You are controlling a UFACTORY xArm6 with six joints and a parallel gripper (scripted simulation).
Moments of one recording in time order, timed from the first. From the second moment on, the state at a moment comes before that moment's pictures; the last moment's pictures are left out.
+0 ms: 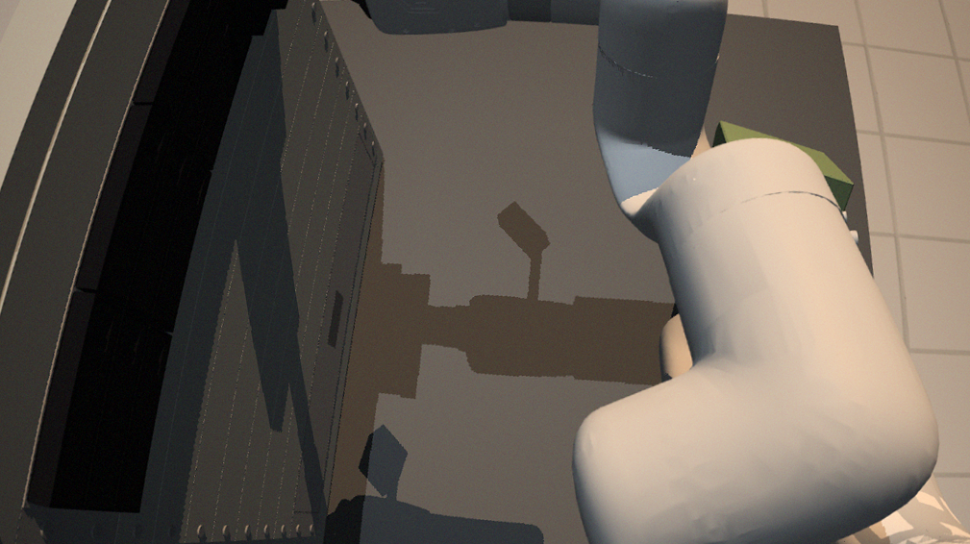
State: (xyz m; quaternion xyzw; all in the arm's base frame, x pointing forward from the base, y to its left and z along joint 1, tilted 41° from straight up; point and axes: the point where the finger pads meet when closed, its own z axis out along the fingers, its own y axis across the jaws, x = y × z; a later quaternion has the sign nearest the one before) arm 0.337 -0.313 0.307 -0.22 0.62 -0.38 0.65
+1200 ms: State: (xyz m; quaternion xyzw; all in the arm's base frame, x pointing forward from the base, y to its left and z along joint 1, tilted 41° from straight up) arm 0.343 -0.314 0.308 -0.22 0.62 -0.38 0.65
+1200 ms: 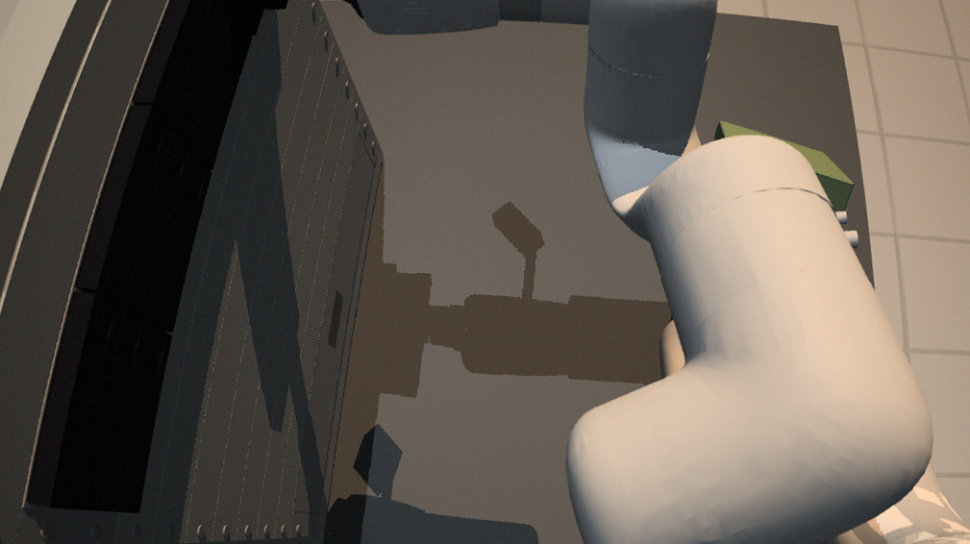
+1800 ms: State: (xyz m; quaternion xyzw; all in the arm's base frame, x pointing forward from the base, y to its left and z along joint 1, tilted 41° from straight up) arm 0.345 -0.315 0.308 -0.21 0.62 -0.38 0.65
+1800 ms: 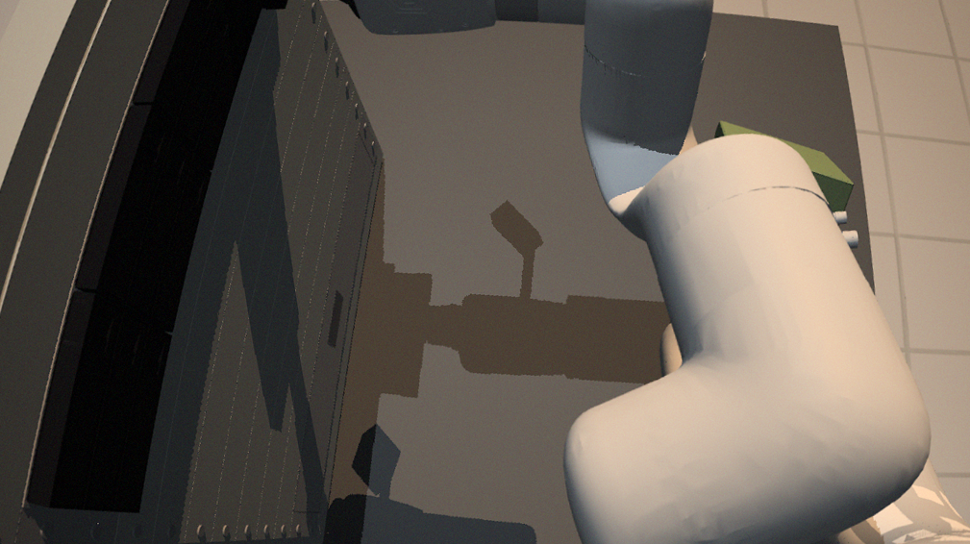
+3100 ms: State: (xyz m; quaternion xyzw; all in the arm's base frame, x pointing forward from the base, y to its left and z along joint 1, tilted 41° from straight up) arm 0.308 -0.307 0.301 -0.21 0.62 -0.38 0.65
